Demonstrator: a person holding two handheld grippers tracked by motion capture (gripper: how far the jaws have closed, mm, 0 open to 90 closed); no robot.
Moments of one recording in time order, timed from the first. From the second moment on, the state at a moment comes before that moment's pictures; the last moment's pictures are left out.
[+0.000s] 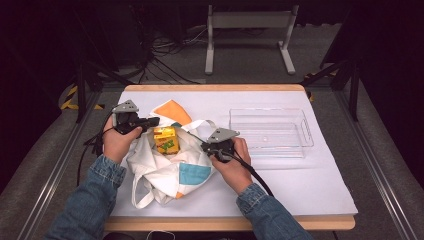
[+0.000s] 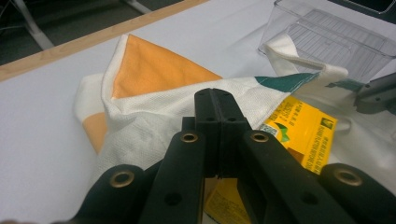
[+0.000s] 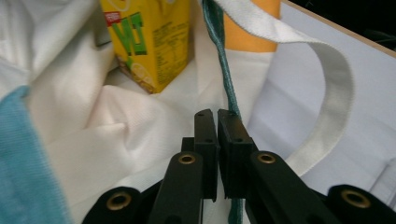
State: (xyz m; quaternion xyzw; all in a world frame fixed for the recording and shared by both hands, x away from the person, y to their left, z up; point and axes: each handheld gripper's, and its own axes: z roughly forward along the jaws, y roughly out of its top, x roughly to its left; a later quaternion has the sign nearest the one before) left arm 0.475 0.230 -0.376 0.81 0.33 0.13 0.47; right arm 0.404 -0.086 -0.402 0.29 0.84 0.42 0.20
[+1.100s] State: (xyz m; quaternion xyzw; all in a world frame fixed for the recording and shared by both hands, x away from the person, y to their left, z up) left arm 0.476 0.229 -0.408 0.81 0.37 0.13 0.43; right arm 0.398 -0.096 -0.425 0.35 0.85 0.37 0.13
